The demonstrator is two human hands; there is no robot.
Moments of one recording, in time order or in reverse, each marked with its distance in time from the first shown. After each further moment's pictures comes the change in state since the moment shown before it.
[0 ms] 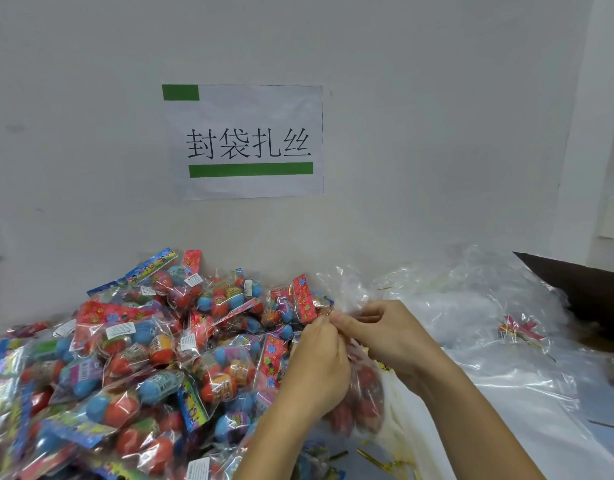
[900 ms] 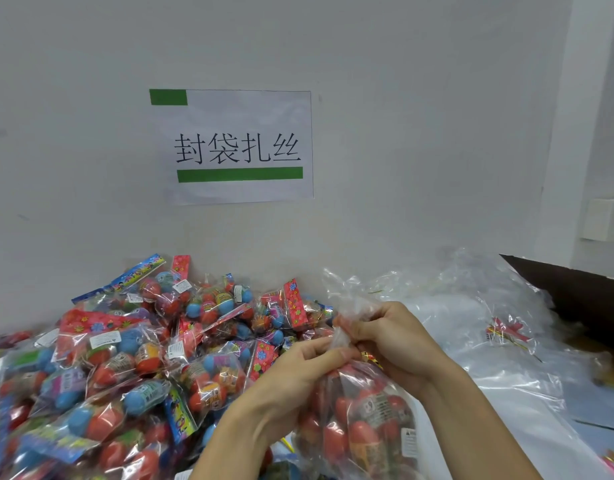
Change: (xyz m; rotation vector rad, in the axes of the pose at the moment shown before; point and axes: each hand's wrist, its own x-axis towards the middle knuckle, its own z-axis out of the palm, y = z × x) left_hand -0.007 -0.003 -0.016 -0.904 -0.338 -0.385; right_hand 0.005 0.008 -0.015 0.365 -0.187 -0.008
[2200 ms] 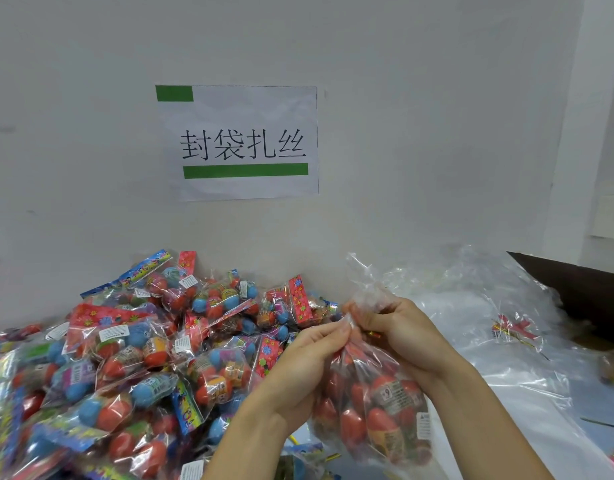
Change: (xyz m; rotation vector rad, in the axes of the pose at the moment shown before) left_hand 0.002 0.003 0.007 -0.067 0.034 0.099; right_hand -0.004 -0.006 0.001 0.059 0.039 -0.030
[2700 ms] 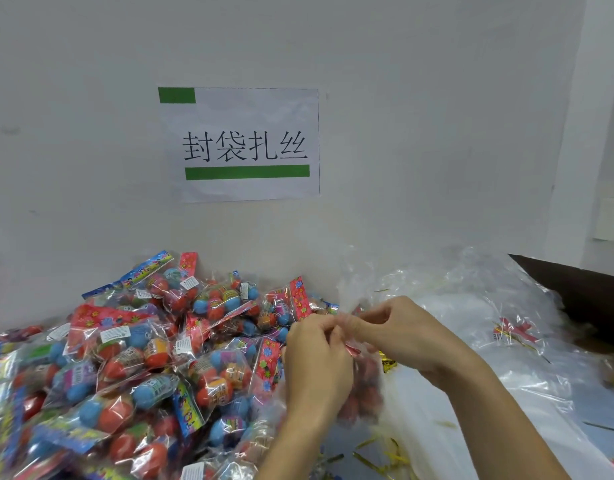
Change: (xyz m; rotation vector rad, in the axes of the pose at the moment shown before) left_hand 0.003 -0.002 0.027 0.758 0.591 0.292; right_hand -0.011 -0.022 0.003 -0.736 0.010 0.077
